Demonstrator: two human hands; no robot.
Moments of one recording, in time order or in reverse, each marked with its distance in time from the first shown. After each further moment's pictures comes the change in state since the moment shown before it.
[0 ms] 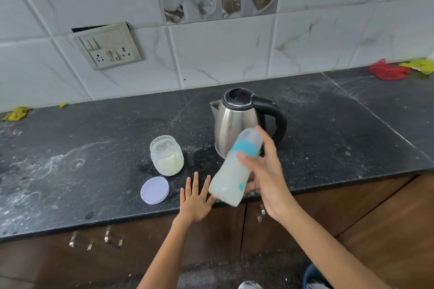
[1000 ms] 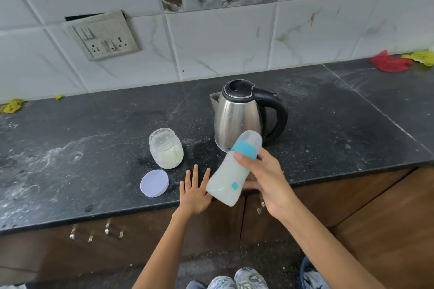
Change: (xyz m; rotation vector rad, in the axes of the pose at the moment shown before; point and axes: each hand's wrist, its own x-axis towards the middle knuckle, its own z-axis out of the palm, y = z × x) left_hand 0.001 0.001 0.002 0.037 0.010 0.000; right_hand -0.013 0.000 0.000 -0.063 -0.007 0.200
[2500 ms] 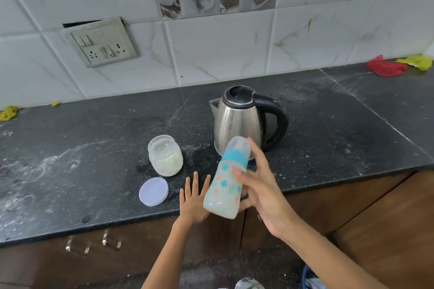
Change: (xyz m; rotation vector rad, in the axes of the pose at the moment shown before) left_hand 0.005 -0.008 0.012 0.041 0.058 0.001; right_hand -0.005 0.005 0.011 0.135 -0.105 -0.011
